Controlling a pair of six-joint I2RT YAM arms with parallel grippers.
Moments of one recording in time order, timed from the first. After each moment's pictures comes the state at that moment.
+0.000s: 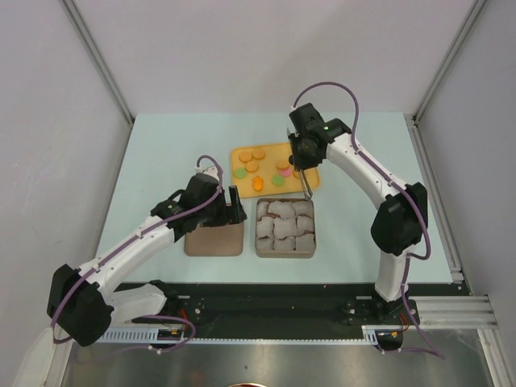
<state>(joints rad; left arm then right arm) -0.59 1.13 0.83 -0.52 0.01 -0.62 0.54 1.89 1.84 -0.94 0.11 0.32</state>
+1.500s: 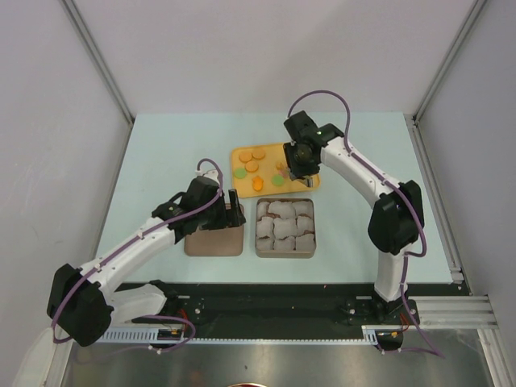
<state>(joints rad) -0.59 1.13 0.80 -0.52 0.01 -0.62 0.56 1.92 1.80 -0.96 0.10 0.30</state>
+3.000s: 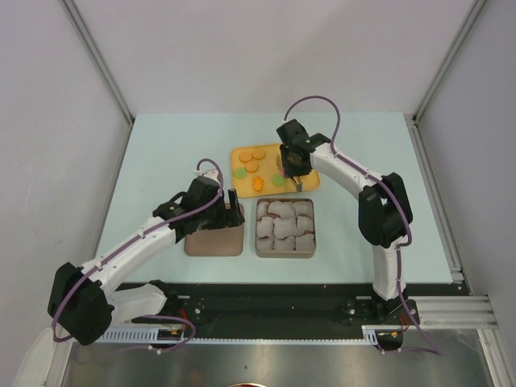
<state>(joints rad) -0.59 1.14 0.80 -0.52 -0.02 -0.62 0.57 2.02 1.74 -0.74 0.20 0.36</state>
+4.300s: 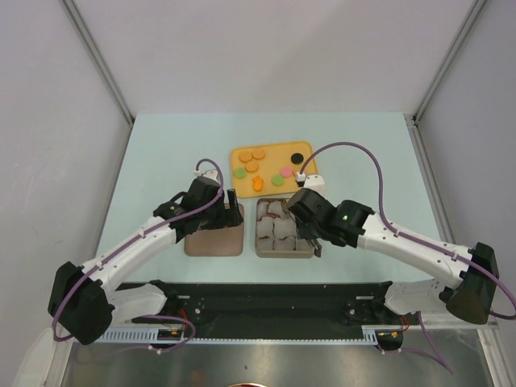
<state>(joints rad) -0.59 1.14 0.80 -0.53 -0.05 -0.63 1.01 1.26 1.11 -0.84 0.41 0.69</state>
